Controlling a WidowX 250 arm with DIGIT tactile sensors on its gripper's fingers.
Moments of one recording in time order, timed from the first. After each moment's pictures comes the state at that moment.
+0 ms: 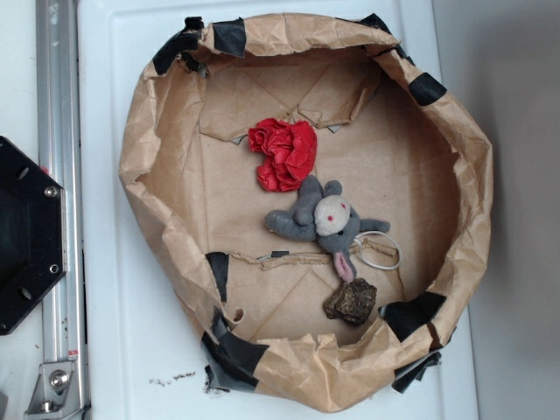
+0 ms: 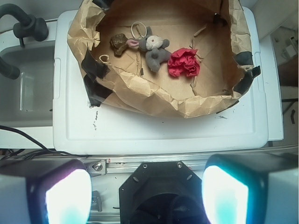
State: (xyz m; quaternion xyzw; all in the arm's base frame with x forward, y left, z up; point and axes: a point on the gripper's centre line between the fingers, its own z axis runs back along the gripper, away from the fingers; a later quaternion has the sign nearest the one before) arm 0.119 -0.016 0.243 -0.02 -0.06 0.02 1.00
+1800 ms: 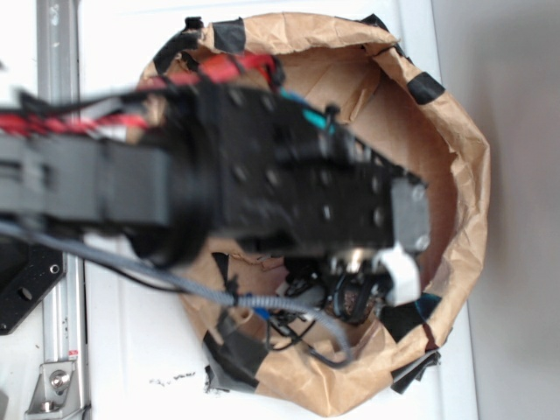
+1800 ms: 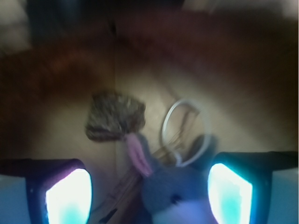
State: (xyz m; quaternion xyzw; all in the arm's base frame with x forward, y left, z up) arm 0.290 -0.031 0.051 0.00 -0.07 -0.37 0.93
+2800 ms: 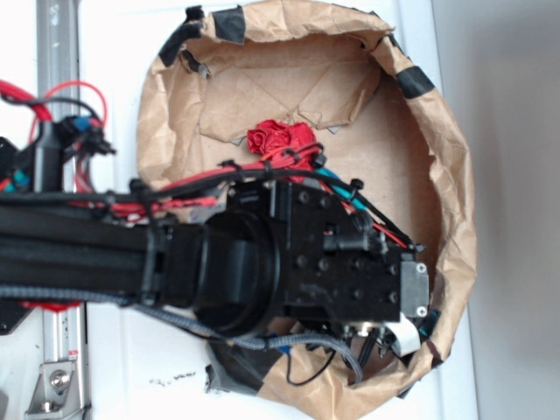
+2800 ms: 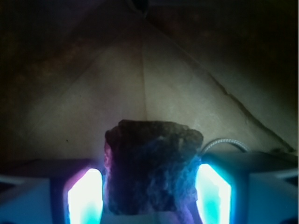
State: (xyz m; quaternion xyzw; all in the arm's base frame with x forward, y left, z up) arm 0.295 -0.071 0.028 -0.02 -0.07 -0.35 0.93
